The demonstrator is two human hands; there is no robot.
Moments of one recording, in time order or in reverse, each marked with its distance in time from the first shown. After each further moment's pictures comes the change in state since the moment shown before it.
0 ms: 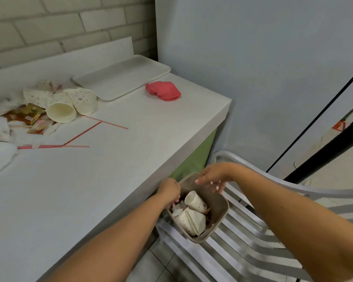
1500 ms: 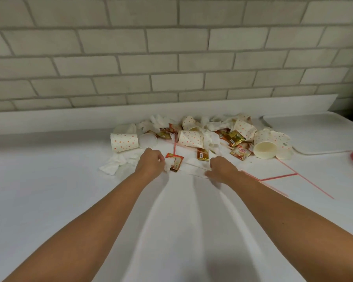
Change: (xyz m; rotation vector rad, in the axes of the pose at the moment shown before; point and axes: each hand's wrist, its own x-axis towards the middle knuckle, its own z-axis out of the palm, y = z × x) left_hand -0.151 -0.248 -0.437 0.120 0.998 -0.056; right_hand 0.061 -0.472 0.173 -0.717 0.460 -0.613
